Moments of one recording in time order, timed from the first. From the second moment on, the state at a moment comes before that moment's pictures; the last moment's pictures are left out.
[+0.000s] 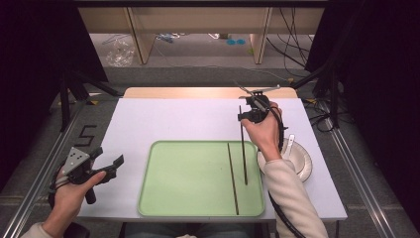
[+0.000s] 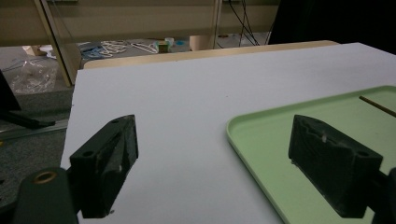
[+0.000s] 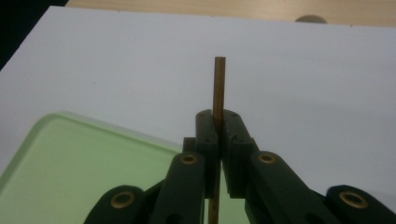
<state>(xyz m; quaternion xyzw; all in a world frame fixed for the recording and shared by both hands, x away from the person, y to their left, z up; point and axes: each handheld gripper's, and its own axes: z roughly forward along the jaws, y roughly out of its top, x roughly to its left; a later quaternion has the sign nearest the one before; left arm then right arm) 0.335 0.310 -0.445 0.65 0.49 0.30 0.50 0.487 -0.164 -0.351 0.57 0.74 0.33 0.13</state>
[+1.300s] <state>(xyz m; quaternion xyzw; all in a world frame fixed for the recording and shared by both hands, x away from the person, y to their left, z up) 0.335 0.311 -0.445 0.65 0.49 0.30 0.50 0.499 -0.142 -0.420 0.68 0.72 0.13 0.00</state>
